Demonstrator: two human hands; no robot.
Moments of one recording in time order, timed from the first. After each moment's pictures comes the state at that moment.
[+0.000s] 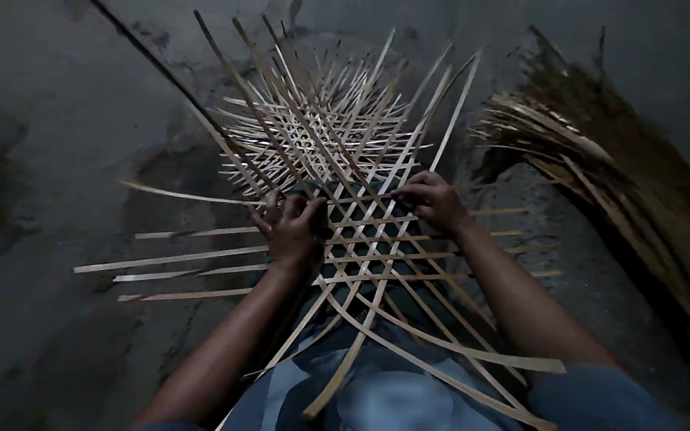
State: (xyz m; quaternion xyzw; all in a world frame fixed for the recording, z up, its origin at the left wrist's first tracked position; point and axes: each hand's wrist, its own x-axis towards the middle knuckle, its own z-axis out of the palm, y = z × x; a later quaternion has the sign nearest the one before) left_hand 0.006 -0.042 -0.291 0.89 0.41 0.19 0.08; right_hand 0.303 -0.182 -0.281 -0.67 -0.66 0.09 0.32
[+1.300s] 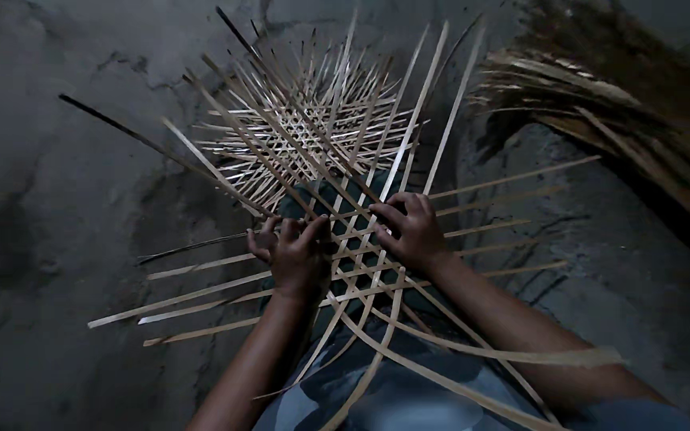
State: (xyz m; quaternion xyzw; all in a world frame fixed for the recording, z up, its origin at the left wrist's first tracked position) left_hand -0.009 -0.054 -0.309 0.90 0.36 0.24 0.05; right_hand 0.197 -0.202 -0.302 -0.79 -0.56 0.00 0.25
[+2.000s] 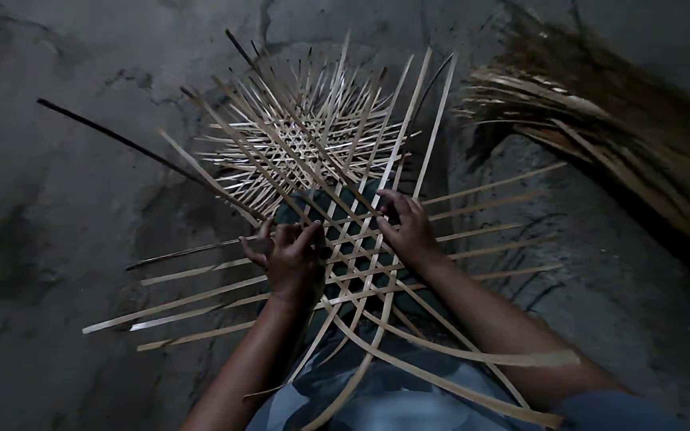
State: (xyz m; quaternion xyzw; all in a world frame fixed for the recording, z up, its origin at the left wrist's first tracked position) left_hand -0.006 -0.057 -0.307 0.89 0.36 0.26 0.04; right_hand 0.203 -0.197 -0.293 -0.81 -0.47 0.05 0.35
